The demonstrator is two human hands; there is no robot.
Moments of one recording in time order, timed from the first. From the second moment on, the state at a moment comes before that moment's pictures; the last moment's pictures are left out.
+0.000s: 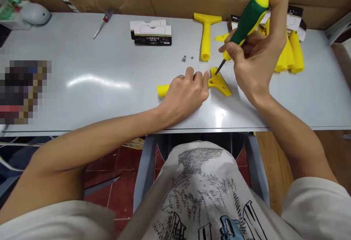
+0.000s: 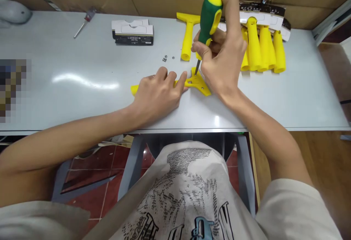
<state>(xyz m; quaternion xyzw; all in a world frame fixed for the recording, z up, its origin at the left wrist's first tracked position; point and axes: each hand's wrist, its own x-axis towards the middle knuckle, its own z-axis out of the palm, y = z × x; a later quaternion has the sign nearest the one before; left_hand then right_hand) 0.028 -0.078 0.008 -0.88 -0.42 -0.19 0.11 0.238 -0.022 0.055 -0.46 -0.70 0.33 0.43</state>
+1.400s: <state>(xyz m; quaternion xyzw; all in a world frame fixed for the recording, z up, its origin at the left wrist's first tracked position) -0.081 0.081 0.063 -0.54 -0.33 -0.59 -0.50 0.176 0.042 0.073 -0.42 -0.90 -0.10 0.09</state>
